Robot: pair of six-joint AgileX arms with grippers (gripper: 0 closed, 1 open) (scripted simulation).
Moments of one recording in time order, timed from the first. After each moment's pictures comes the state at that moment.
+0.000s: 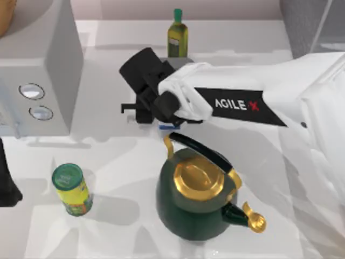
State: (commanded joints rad) left arm 0.00 0.00 0.00 0.00 0.00 0.00; right arm 0.75 2.42 1.80 -0.43 0.46 0.66
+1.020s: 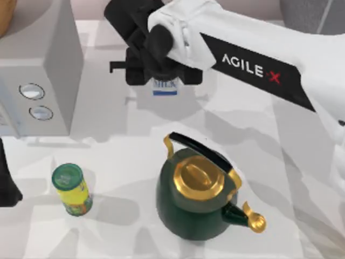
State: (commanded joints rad) left arm 0.00 0.00 0.00 0.00 0.00 0.00; right arm 0.76 2.36 2.13 -0.85 0.45 0.66
